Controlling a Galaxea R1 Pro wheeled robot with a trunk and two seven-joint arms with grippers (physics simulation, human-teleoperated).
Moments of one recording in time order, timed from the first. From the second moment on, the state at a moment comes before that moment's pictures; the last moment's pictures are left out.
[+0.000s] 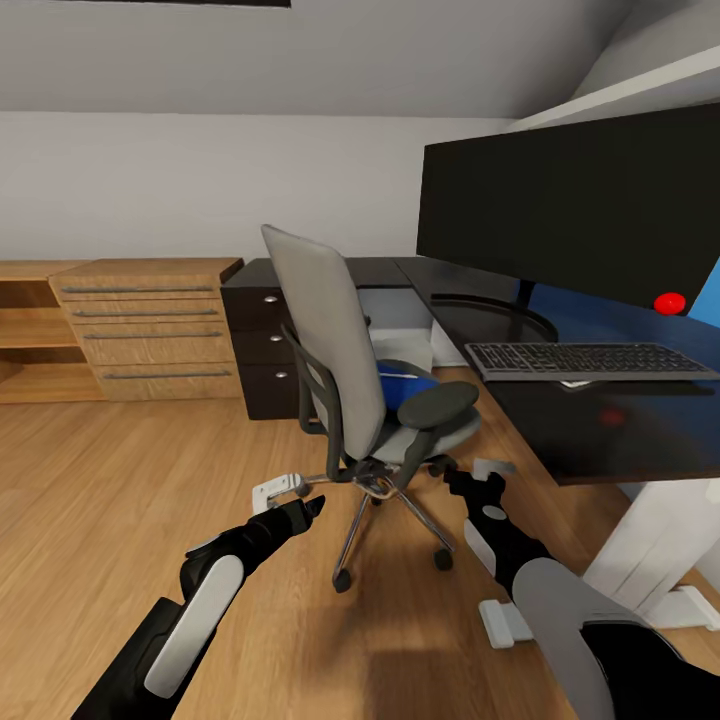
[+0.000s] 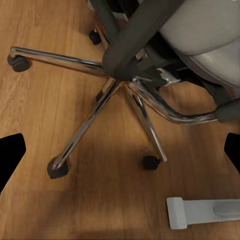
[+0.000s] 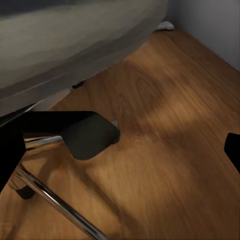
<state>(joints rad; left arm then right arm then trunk) -0.37 0.06 -0.35 -1.53 0.86 0.56 0.45 -0.88 0.04 -0.01 -0.29 -0.05 -0.22 -0.21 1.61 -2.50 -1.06</state>
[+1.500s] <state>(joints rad) -0.37 0.09 -0.35 -1.53 0.94 0.56 0.46 -0.87 0.09 -0.01 -0.26 -0.05 -0.28 -0.21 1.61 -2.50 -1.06</state>
